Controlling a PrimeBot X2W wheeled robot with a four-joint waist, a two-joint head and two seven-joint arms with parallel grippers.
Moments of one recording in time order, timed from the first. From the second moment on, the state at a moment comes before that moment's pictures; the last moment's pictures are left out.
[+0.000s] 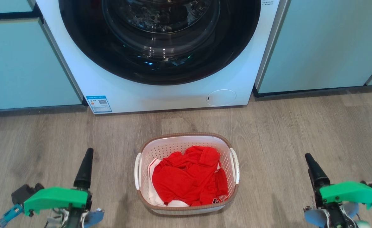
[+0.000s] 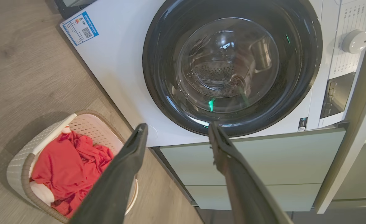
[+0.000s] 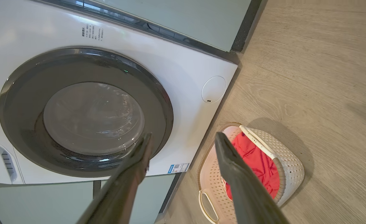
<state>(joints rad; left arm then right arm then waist) 0.02 0.03 0.00 0.24 -1.30 -0.08 0.02 0.00 -0.03 -0.06 0.28 1.33 0.13 0.02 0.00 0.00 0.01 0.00</state>
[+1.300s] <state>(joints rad) 0.05 0.03 -0.09 0.18 -0.74 -0.02 -0.09 0.00 -0.03 0.05 0.21 0.80 0.13 -0.09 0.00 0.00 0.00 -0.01</state>
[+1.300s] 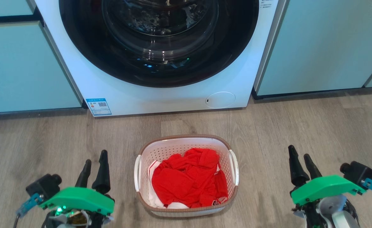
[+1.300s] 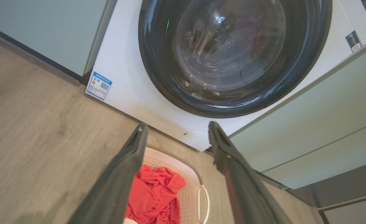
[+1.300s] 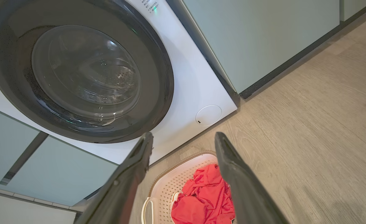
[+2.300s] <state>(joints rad) 0.09 0.04 -0.13 0.15 -0.36 0.02 -0.18 0.00 -0.04 0.12 0.17 0.43 0.13 -0.18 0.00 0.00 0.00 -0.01</state>
